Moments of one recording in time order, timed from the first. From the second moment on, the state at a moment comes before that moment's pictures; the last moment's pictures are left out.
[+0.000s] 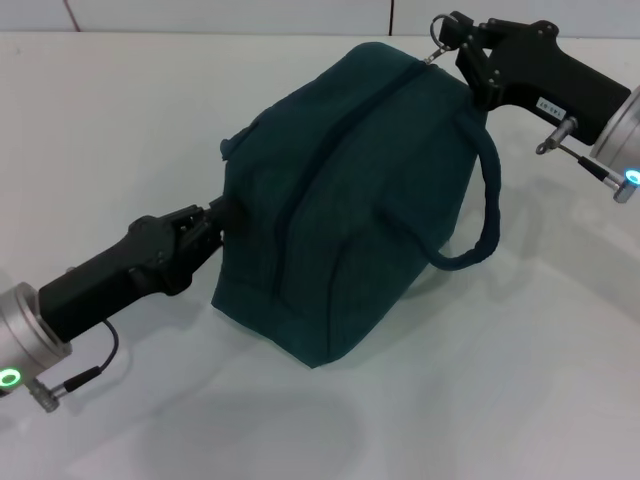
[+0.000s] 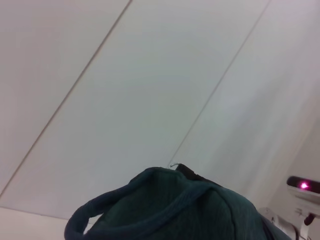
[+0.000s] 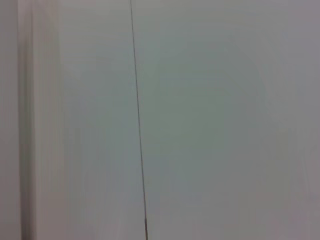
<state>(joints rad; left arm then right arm) -0.28 -2.08 0.80 0.32 1.45 1.70 -1.23 0.63 2.02 -1.64 -0.41 -0.51 -1.10 0.78</state>
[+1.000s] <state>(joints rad) -0.45 -2.04 0.79 0.32 1.24 1.56 -1.43 0.58 2.02 -1.65 -0.41 -0.52 -1.20 0.79</state>
